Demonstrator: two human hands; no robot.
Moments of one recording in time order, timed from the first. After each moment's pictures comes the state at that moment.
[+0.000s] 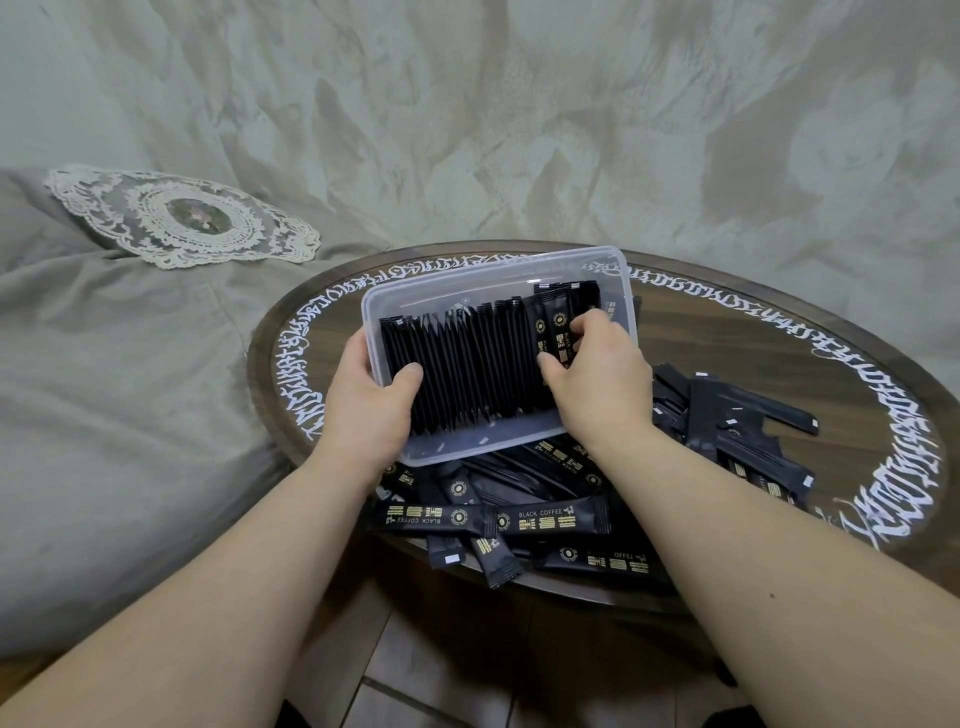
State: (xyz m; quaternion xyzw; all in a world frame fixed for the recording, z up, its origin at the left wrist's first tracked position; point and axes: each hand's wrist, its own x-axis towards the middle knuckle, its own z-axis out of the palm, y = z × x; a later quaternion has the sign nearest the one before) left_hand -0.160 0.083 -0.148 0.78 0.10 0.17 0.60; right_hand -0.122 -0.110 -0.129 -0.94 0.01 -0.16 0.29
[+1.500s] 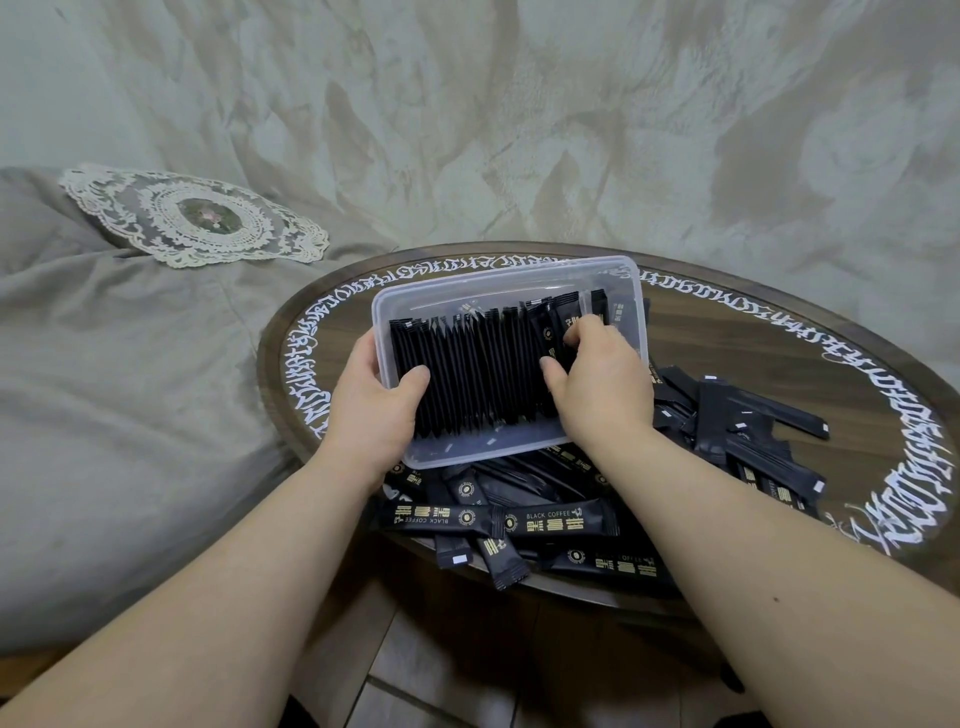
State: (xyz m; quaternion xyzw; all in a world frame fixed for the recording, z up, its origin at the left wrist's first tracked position) left_hand -0.162 0.086 -0.148 0.77 0.09 0.18 0.60; right_hand -0.123 -0.105 -0.130 -0.95 -0.01 -0.15 0.27
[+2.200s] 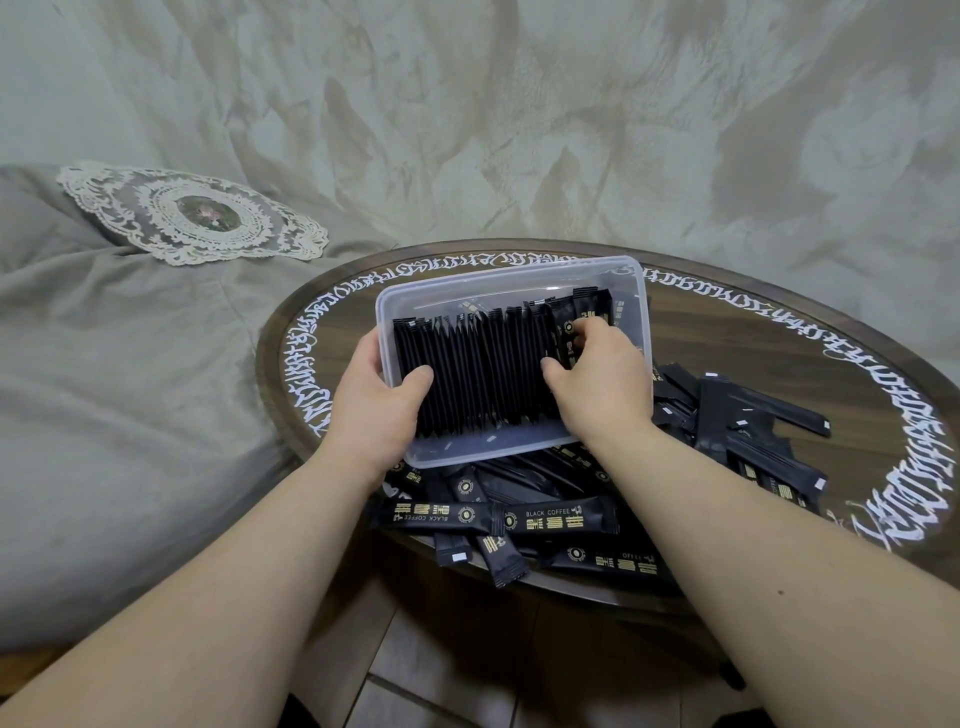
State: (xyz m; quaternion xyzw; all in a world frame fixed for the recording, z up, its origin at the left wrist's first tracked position) left_hand -0.159 0.089 -0.153 0.78 0.08 0.17 0.60; right_hand -0.115 -0.106 -0.135 -0.94 0.02 -0.14 0.32
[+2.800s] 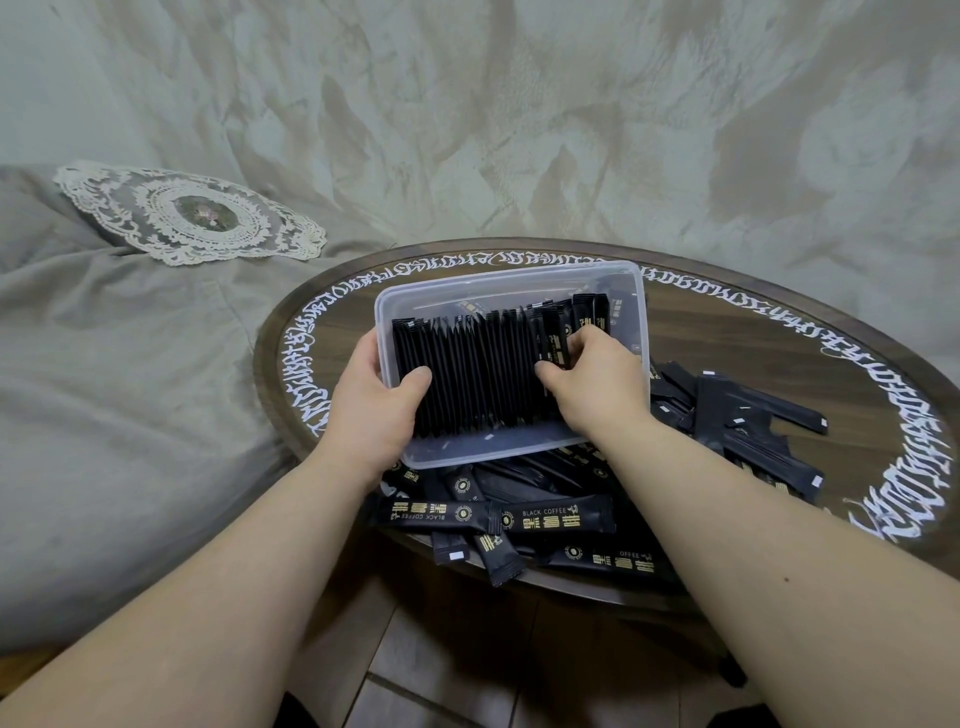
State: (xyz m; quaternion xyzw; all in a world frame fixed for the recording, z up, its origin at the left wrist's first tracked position) left_hand -0.159 0.089 -0.154 0.78 0.07 0.15 0.60; right_hand -0.106 -0.111 -0.143 -0.93 0.03 -0.09 0.35
